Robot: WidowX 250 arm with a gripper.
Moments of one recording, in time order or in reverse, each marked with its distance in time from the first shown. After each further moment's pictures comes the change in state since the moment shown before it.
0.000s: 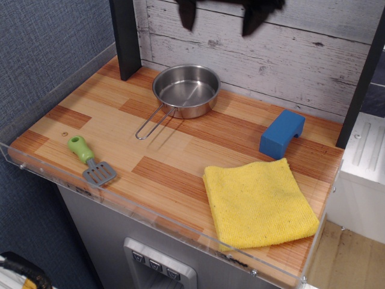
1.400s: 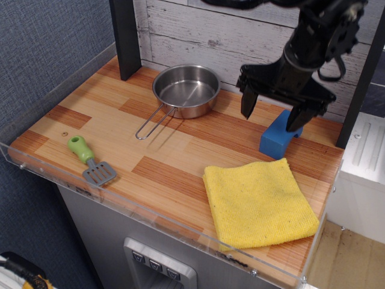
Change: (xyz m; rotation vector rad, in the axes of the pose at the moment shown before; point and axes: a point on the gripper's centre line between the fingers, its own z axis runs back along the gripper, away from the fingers) arm -0.051 -0.073 -0.106 -0.019 0.282 -0.202
